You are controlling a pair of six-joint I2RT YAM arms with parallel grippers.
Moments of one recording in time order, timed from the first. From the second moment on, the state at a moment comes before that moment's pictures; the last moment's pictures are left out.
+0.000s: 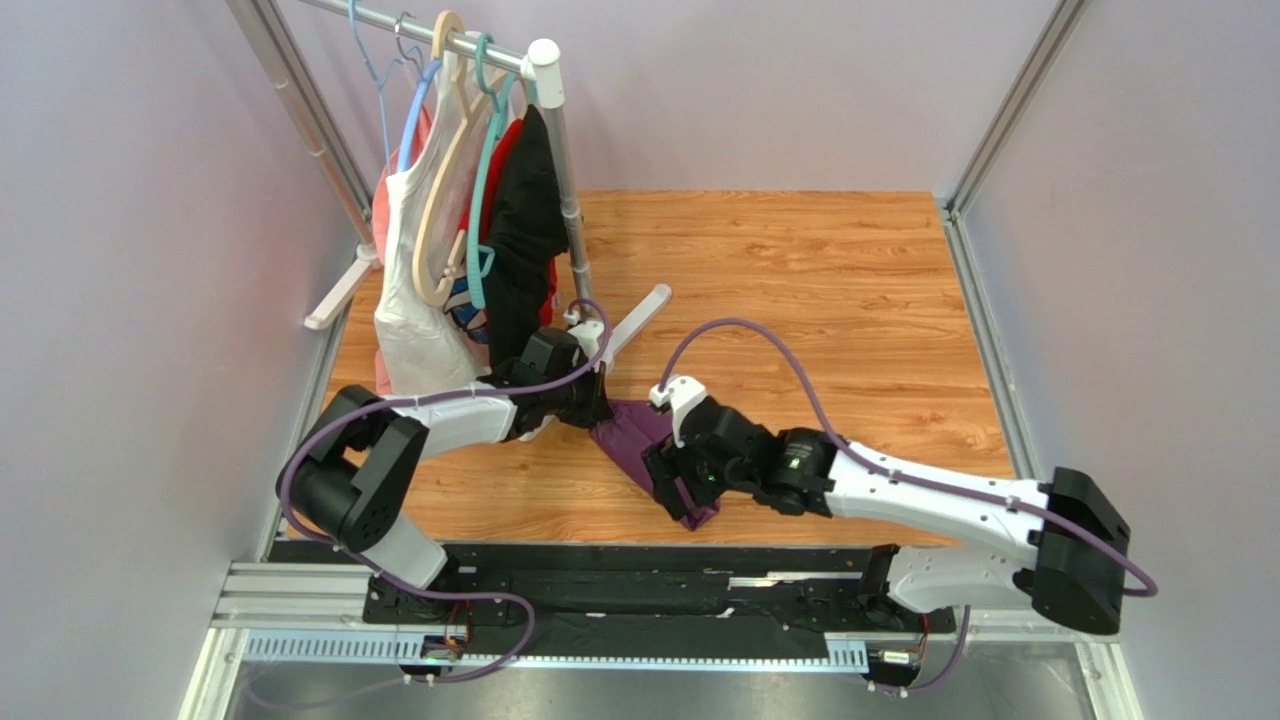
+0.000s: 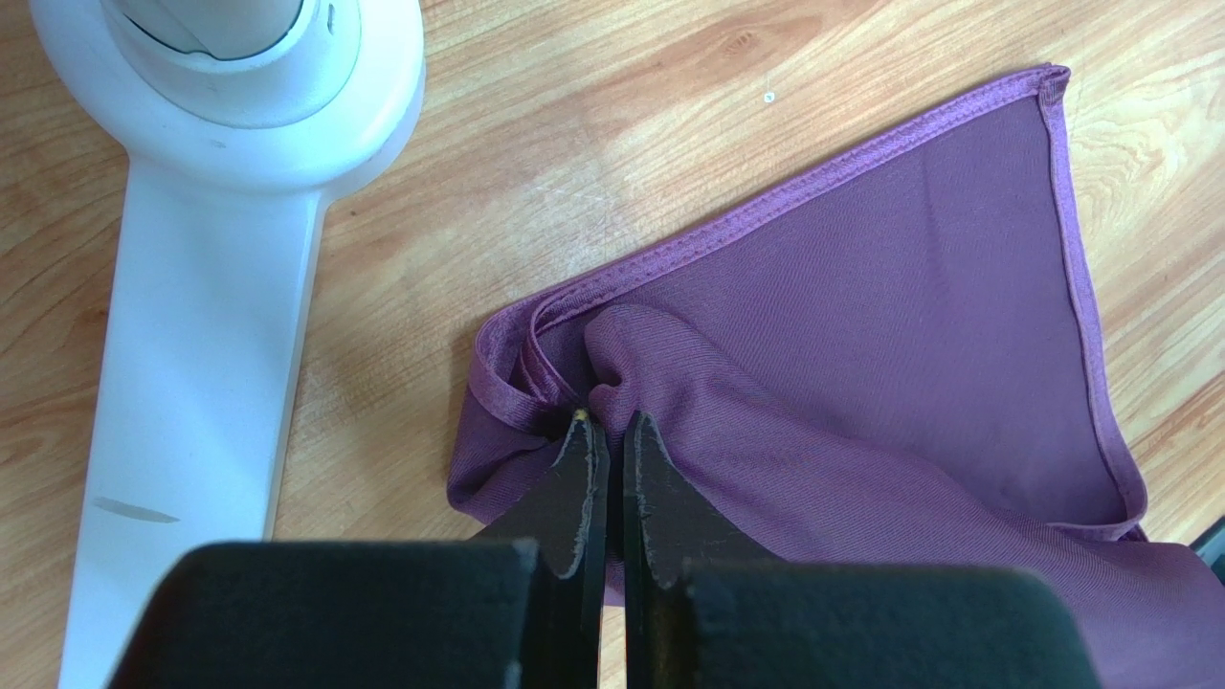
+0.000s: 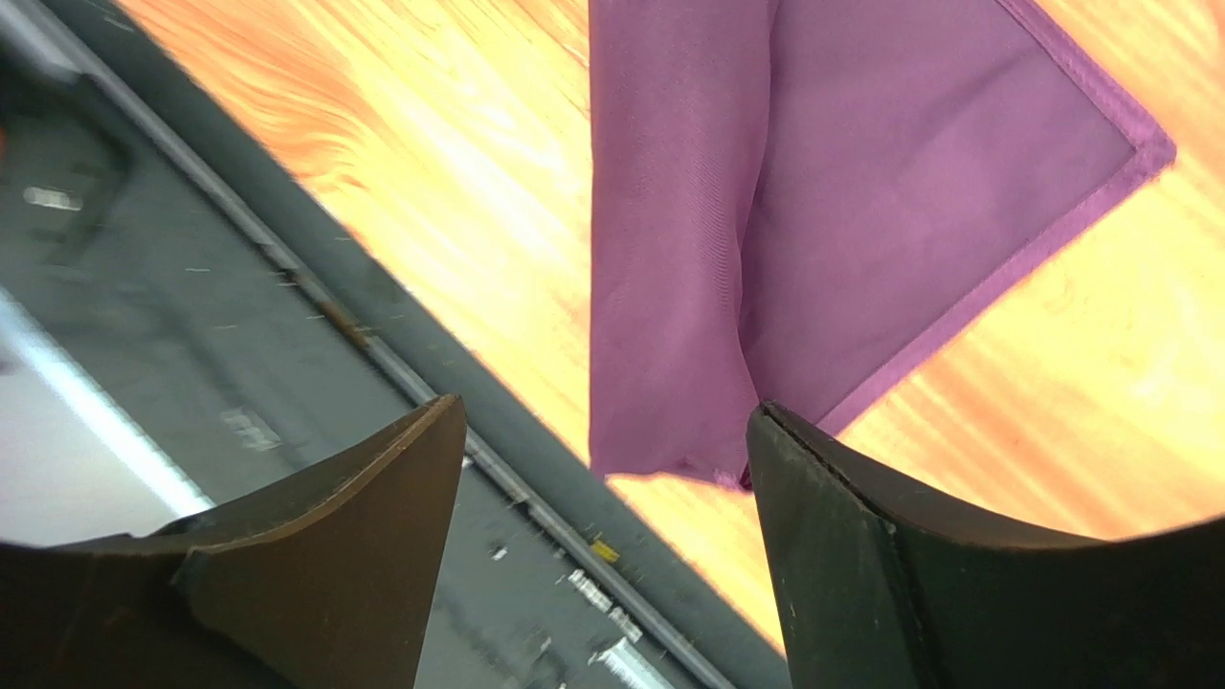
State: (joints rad) left arm -0.56 1.57 0.69 0.08 0.21 -0.30; right arm 1.10 1.17 0.81 -0.44 0.09 0.41
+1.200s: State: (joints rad) left arm -0.56 1.32 0.60 0.01 0.21 -0.33; right arm 1.12 1.42 0.61 -0.06 0.08 0.48
